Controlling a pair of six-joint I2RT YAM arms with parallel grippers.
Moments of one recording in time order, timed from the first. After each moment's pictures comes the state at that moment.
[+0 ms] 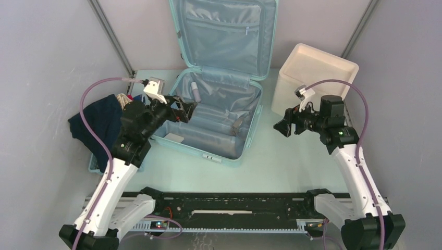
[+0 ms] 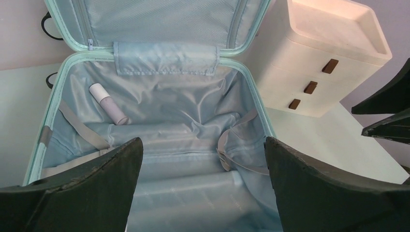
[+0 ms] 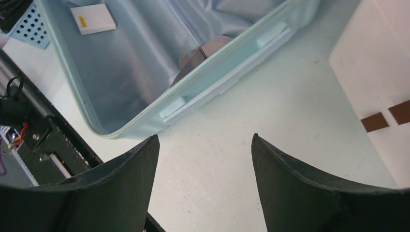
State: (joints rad) left arm -0.32 0.84 0.96 -0.19 0.20 -0.23; right arm 0.10 0.98 0.98 -0.58 -0.65 -0.09
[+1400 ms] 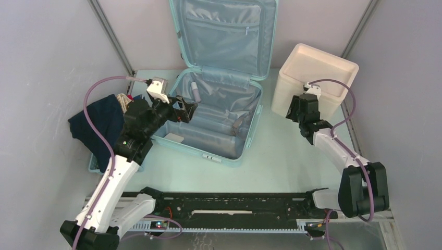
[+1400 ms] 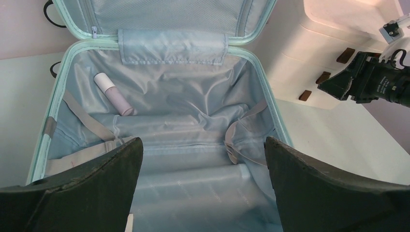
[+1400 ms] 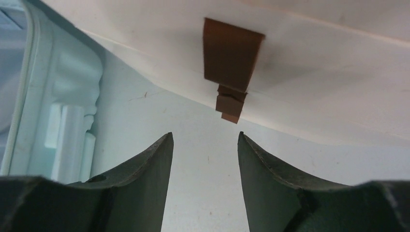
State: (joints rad) left arm -0.32 0.87 0.96 -0.21 0.19 -0.20; right arm 0.18 1.30 0.83 -0.09 0.24 0.31
